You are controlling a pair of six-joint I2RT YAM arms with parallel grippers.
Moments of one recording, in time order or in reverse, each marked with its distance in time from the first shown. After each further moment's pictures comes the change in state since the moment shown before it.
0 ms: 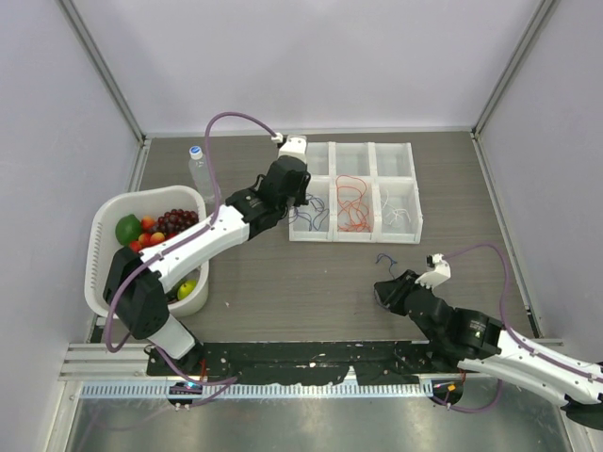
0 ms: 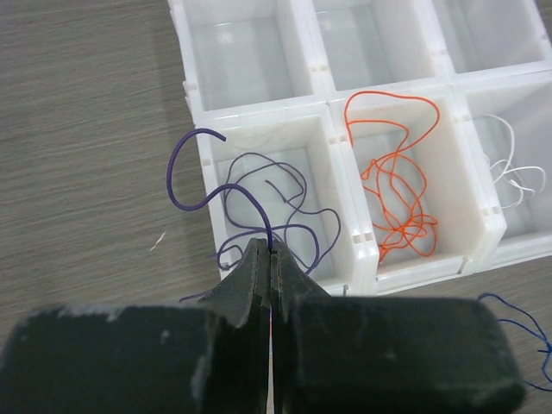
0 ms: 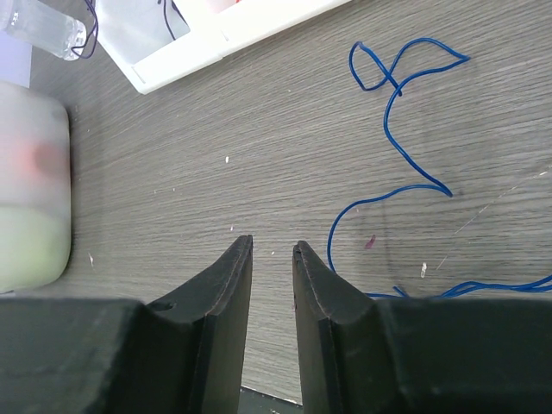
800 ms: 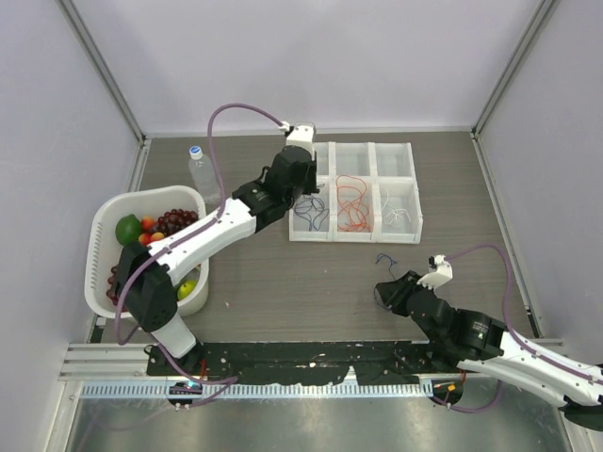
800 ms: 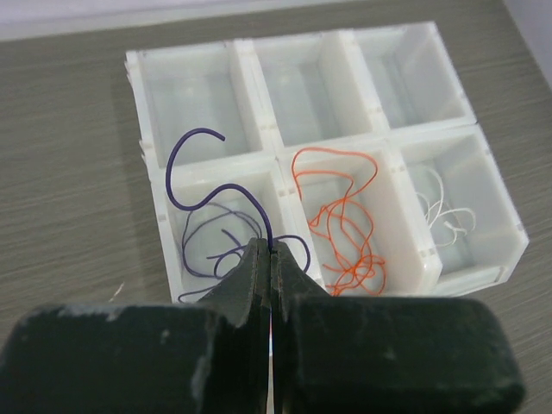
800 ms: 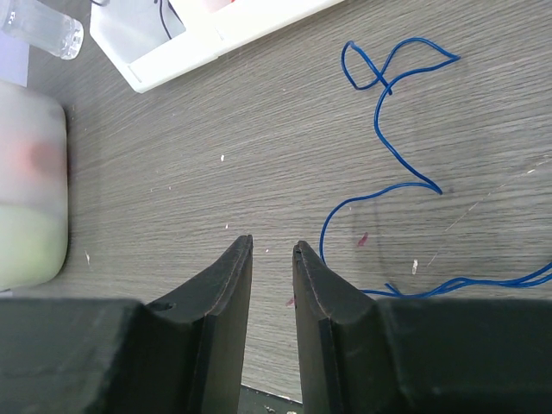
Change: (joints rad) left arm -0.002 0.049 0.111 0.083 0.047 0.000; right arm 0.000 -0.036 0.000 -0.034 -0.002 -0.004
